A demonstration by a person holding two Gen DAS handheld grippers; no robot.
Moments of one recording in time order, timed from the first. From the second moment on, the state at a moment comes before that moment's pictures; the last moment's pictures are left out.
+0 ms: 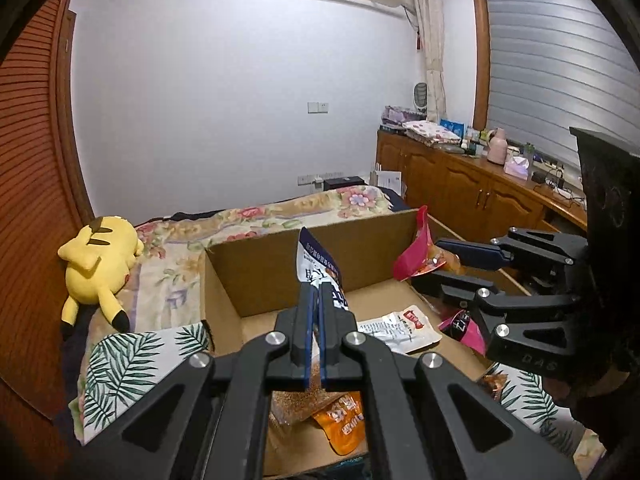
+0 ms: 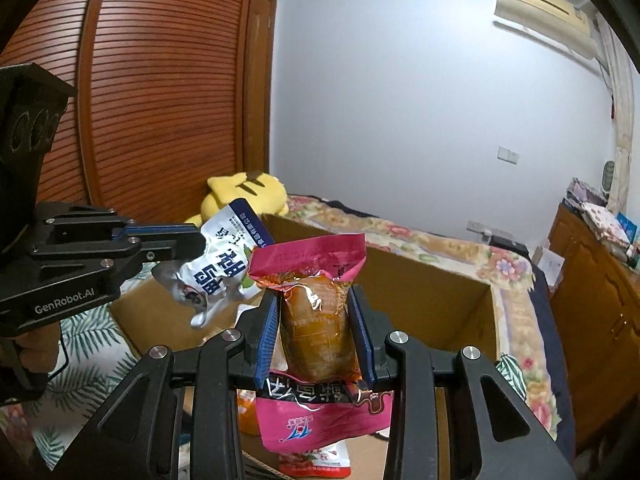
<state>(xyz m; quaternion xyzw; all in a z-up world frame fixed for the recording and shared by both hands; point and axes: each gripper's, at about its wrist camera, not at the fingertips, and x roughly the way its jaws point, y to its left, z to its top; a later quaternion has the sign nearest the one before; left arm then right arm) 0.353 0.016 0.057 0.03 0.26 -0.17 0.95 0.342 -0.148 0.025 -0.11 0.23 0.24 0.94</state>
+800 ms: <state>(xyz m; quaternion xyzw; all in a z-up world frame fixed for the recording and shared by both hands) 0.358 -0.002 0.022 0.07 0.30 -0.16 0.94 0.358 -0.165 -0.003 -0.09 0.29 0.23 0.93</state>
